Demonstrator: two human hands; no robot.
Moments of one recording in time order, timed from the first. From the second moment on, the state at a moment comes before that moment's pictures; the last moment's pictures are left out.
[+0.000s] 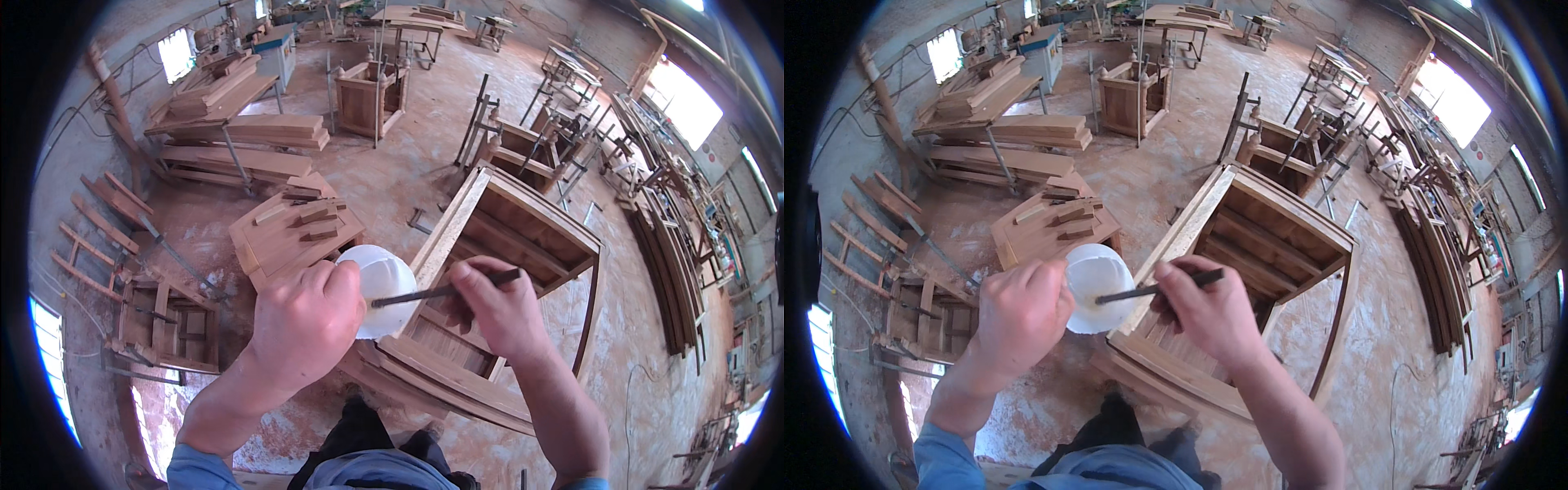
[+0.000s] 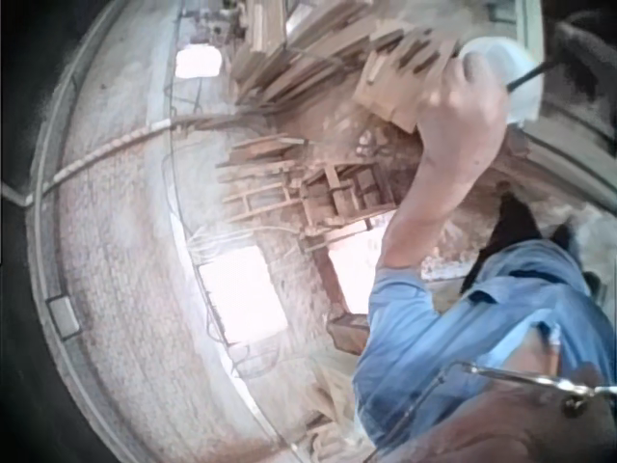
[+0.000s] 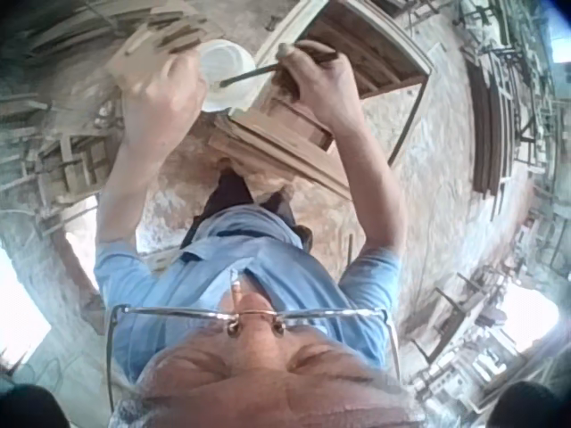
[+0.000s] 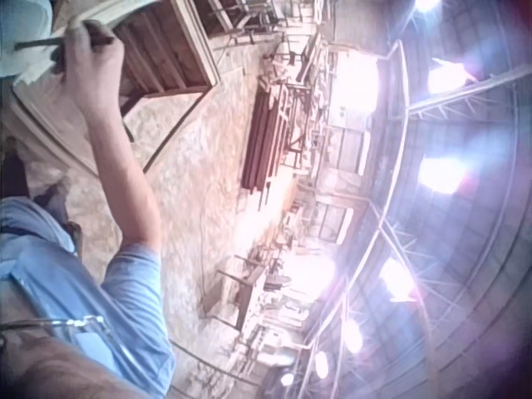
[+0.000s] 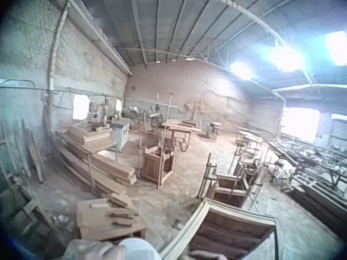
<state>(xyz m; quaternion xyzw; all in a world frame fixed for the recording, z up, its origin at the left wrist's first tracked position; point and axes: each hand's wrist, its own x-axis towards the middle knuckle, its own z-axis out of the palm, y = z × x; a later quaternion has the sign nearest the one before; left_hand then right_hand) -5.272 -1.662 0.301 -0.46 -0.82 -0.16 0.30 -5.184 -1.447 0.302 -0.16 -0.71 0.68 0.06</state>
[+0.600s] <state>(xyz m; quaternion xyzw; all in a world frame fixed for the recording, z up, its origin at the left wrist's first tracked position) -5.332 -1.689 0.248 -0.44 -0.83 -0.28 0.21 -5.179 -1.419 0.262 -0.33 -0.59 0.73 0.11</state>
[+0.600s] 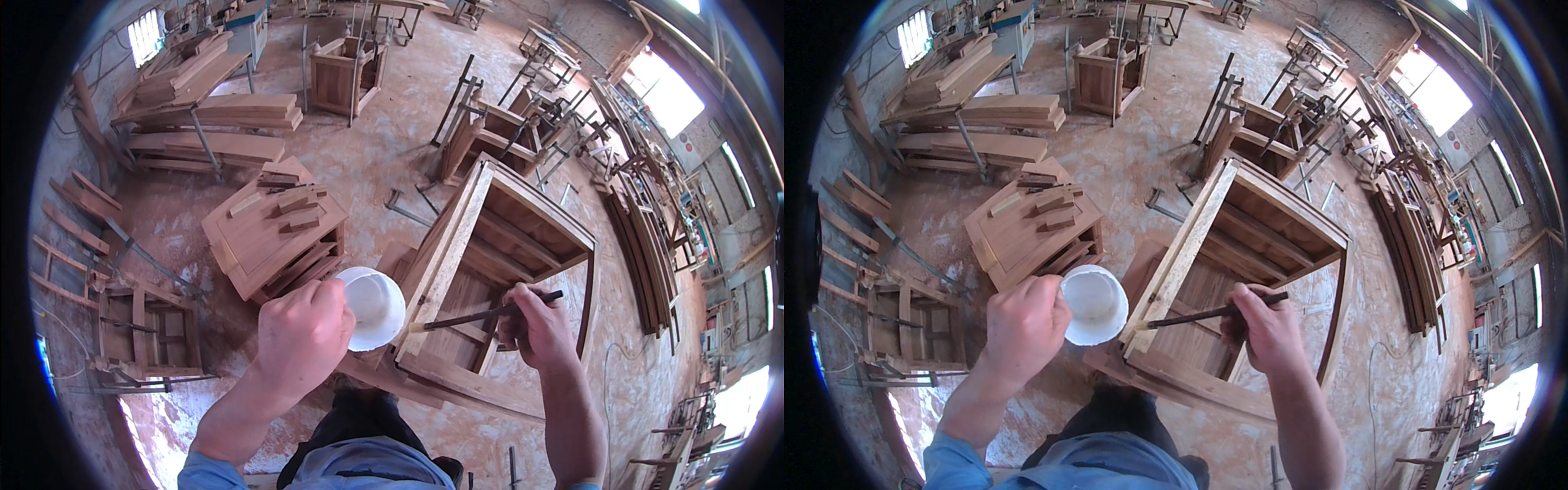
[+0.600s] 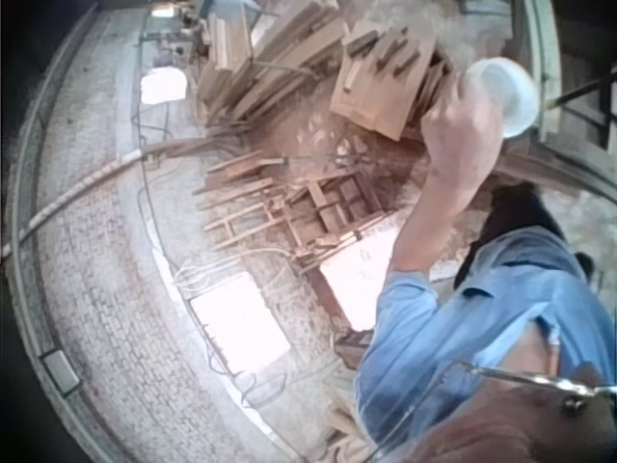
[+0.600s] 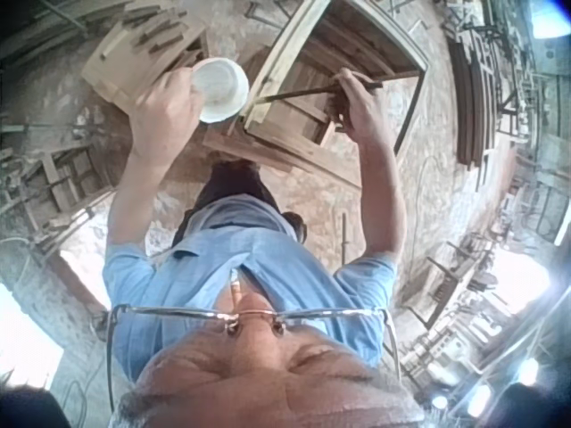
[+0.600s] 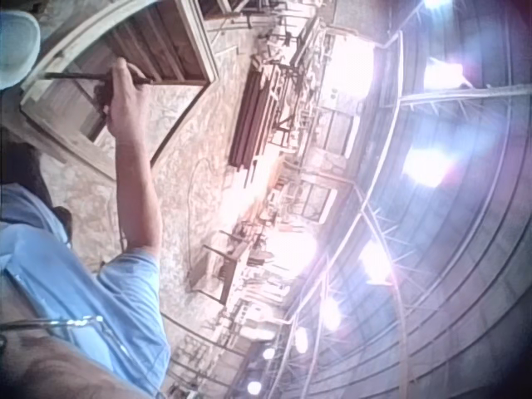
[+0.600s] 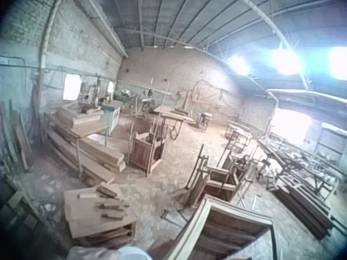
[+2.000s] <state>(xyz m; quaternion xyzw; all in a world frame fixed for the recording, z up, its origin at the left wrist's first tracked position) -5.368 -1.665 0.245 -0.41 -0.85 -0.27 0.21 -5.236 -1.421 0.345 -0.21 -0.83 0.51 0.12</state>
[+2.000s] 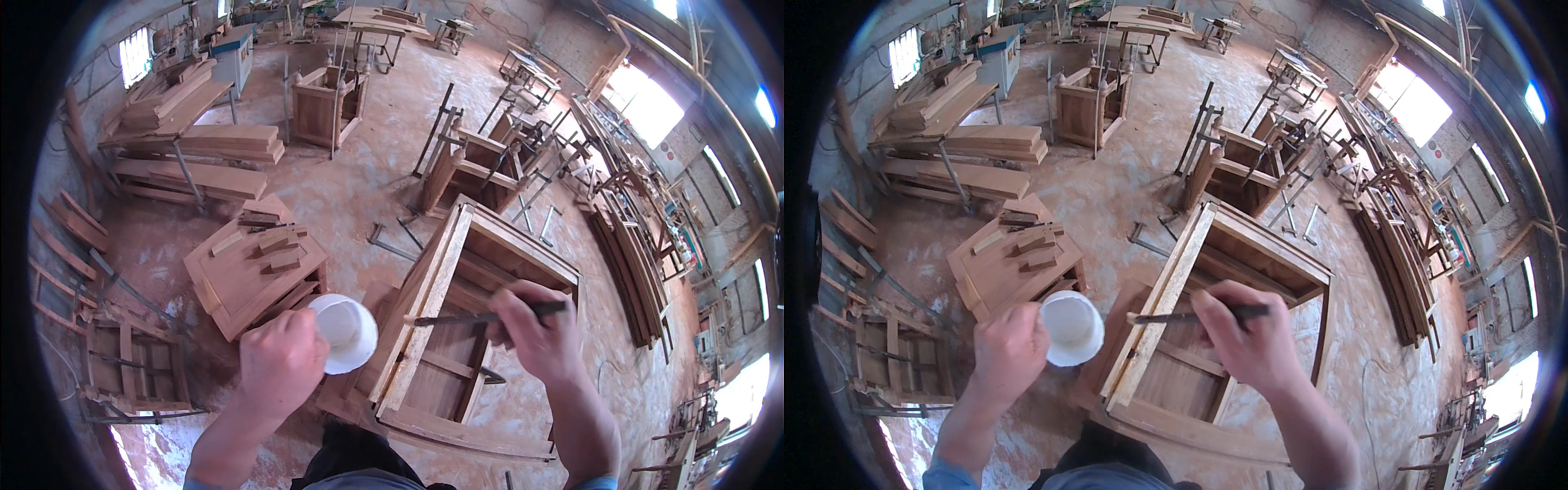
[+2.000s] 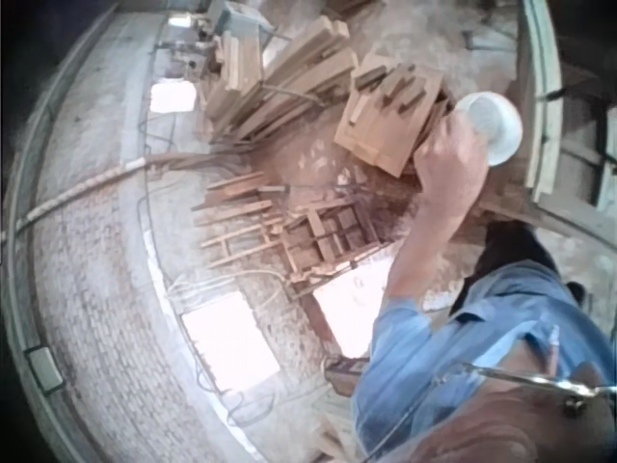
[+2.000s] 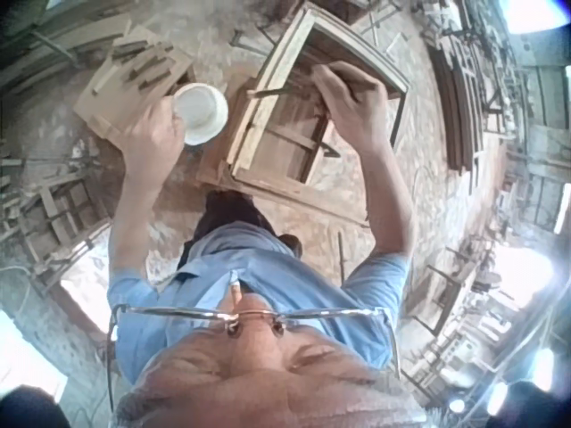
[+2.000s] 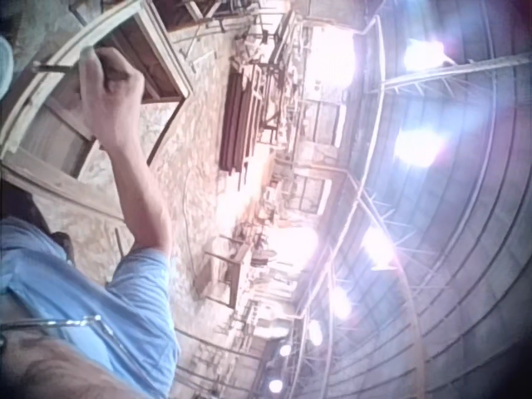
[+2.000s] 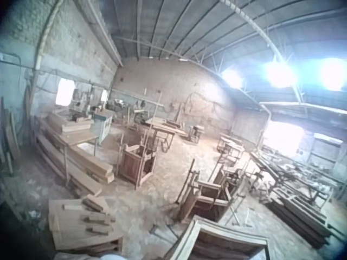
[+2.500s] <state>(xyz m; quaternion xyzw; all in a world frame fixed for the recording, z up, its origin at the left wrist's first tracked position) -5.377 -1.583 0.255 -0.47 -0.80 -0.25 0.28 -5.248 -1.378 0.275 -0.36 -0.58 0.72 0.15</state>
